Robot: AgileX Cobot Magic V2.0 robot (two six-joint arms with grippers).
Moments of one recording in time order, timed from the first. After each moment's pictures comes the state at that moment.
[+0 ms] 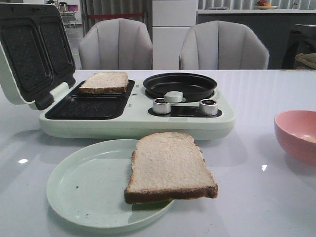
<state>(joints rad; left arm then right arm) -0.63 0.86 -0.78 0.22 0.85 -0.28 -0.07 0.72 -0.62 0.02 0.68 -0.02</state>
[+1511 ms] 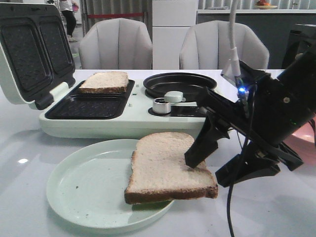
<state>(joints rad) -0.63 0.86 -0.78 0.22 0.85 -0.28 0.26 1.72 -0.80 1.11 0.61 -0.63</state>
